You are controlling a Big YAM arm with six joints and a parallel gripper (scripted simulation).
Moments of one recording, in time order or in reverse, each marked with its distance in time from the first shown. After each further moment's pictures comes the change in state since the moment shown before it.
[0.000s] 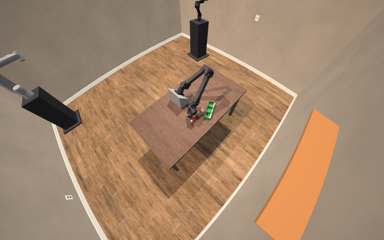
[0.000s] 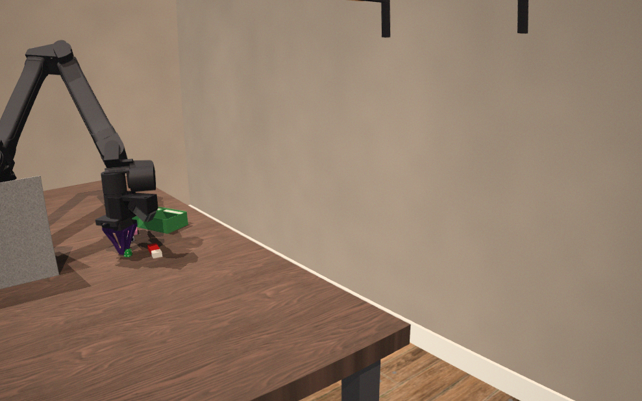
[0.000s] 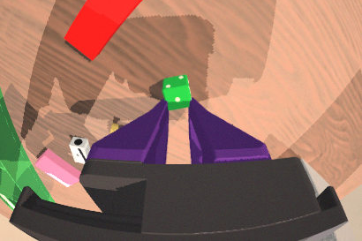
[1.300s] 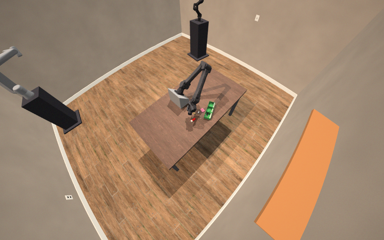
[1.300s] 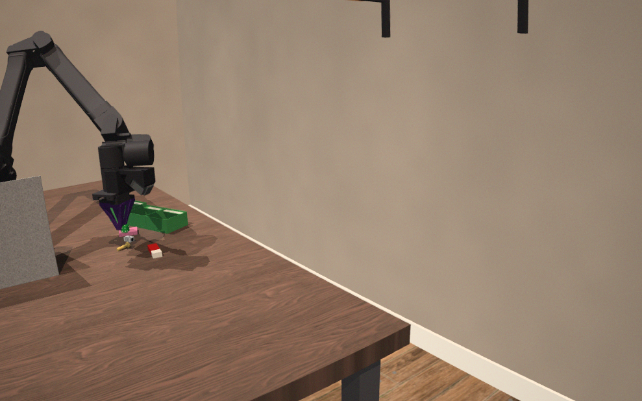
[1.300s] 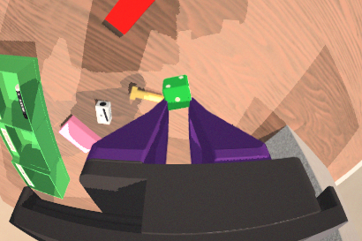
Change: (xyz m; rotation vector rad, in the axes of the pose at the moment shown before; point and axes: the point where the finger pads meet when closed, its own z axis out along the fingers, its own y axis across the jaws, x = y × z) arm 0.000 0.004 -0.062 -0.008 -0.009 0.012
